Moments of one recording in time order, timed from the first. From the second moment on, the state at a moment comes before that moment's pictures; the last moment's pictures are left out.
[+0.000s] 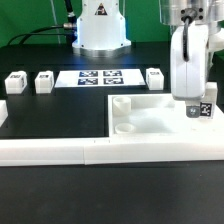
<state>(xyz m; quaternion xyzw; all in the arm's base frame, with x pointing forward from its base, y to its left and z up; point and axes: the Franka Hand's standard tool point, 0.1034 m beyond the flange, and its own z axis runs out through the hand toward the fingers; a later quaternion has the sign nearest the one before) 0.626 0.105 0.061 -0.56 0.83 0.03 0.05</state>
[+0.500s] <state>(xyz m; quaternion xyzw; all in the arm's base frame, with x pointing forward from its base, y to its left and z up) 0.620 0.116 0.102 -0.58 0.81 0.03 0.07</state>
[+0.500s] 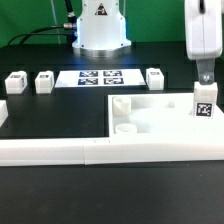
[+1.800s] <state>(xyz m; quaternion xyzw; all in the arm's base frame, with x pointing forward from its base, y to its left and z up) 0.577 0.105 0.110 -0.84 0.54 0.01 0.07</state>
